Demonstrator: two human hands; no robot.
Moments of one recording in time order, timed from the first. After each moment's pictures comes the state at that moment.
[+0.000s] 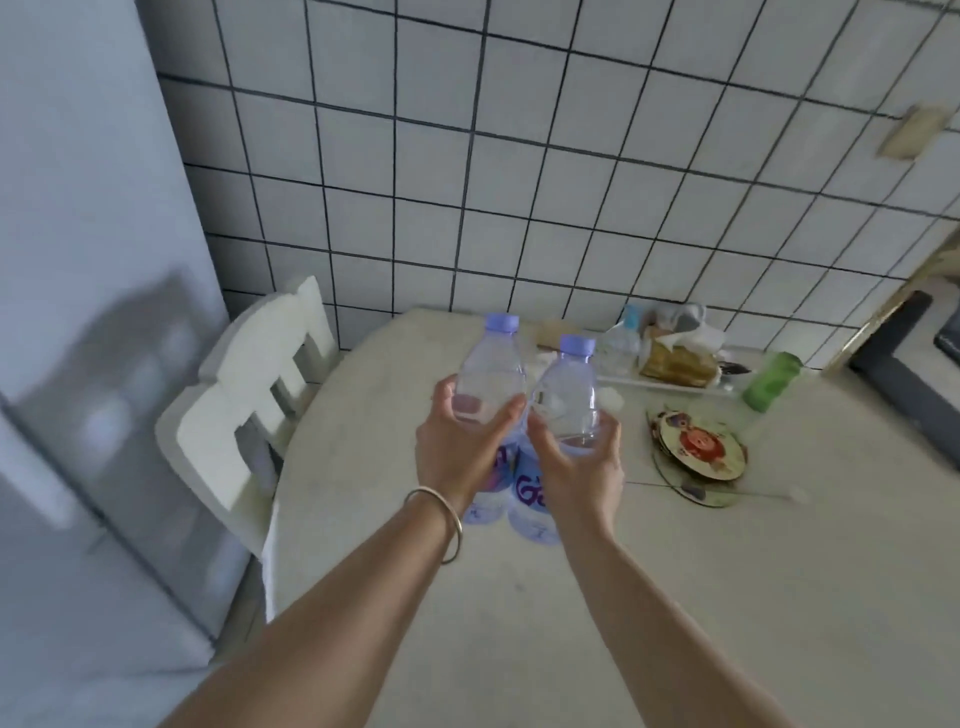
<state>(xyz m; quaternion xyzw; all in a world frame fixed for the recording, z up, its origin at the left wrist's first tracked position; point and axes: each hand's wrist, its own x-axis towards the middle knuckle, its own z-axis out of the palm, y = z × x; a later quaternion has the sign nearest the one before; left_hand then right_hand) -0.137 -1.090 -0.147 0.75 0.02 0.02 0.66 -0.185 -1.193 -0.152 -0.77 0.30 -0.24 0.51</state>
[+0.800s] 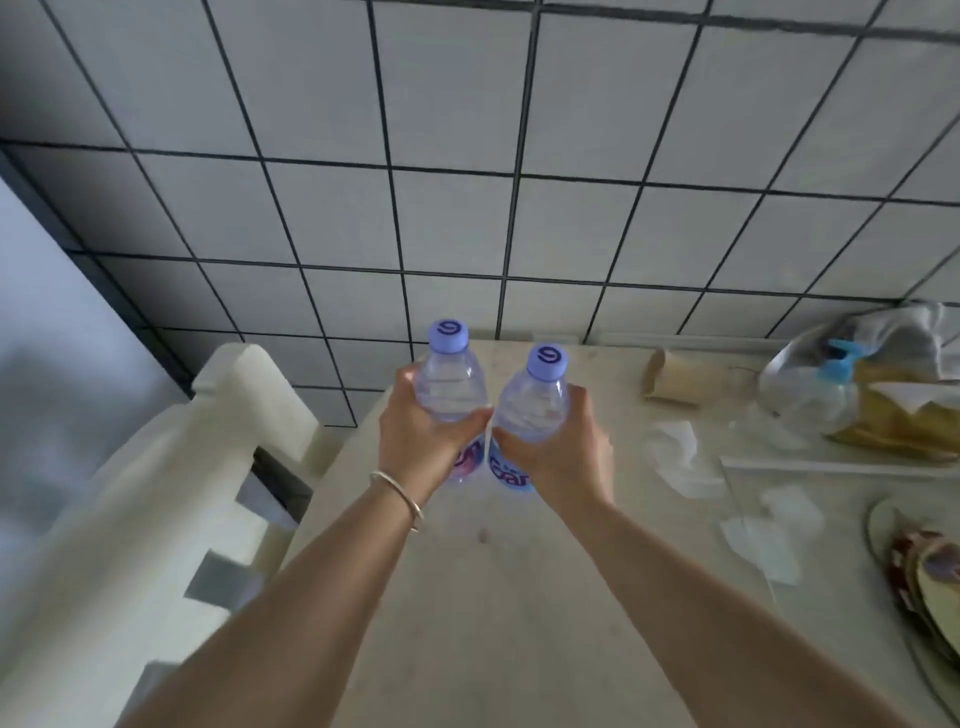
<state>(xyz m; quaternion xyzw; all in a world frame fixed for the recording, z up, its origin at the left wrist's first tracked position) 0.243 -1.088 -0.272 0.82 0.03 0.04 0.57 0.193 -1.221 -0.257 -0.84 0.25 -0.08 0.47</state>
